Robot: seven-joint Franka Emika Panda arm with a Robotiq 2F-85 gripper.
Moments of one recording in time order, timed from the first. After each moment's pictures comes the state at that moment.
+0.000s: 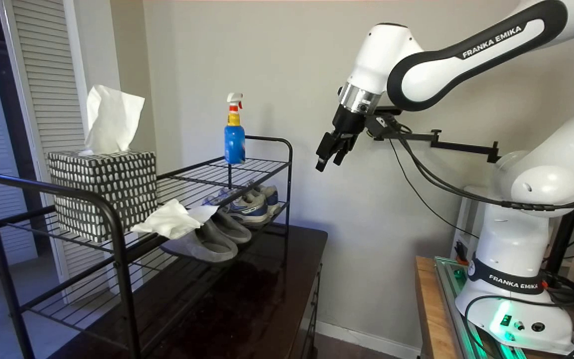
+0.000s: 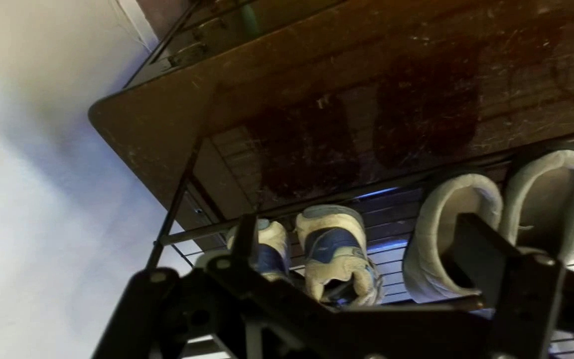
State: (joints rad) arm -0.17 -0.67 0.19 -2.71 -0.09 2.41 0.37
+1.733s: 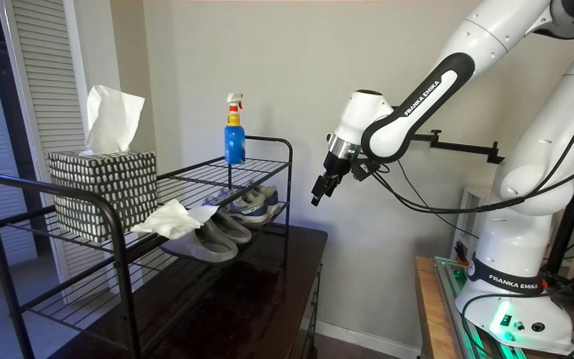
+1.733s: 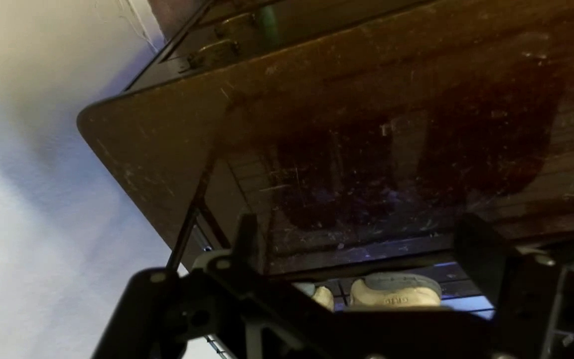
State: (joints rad) arm -0.30 -0.29 0.09 -2.76 -0.20 2.84 0.19
